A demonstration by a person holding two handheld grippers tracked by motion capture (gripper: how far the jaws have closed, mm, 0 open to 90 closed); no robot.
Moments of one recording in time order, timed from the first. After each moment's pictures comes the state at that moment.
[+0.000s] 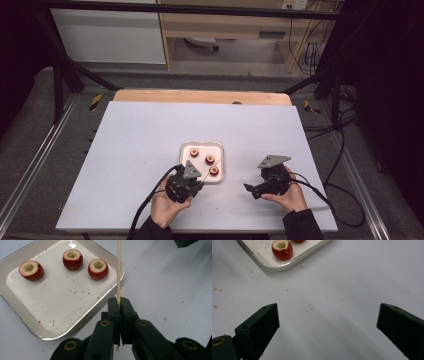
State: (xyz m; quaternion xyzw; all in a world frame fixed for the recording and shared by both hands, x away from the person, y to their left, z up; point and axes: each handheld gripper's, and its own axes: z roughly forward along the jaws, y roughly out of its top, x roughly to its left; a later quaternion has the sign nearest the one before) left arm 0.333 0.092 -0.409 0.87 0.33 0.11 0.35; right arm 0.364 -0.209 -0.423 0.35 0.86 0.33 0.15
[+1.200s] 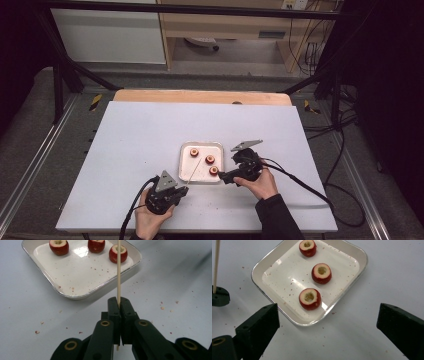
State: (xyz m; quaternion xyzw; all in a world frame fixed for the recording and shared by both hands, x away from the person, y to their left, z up) left arm 0.311 0.141 -0.436 0.83 0.37 0.12 0.41; right arm 0.394 -0.131 -0.401 0.41 0.84 0.34 0.09
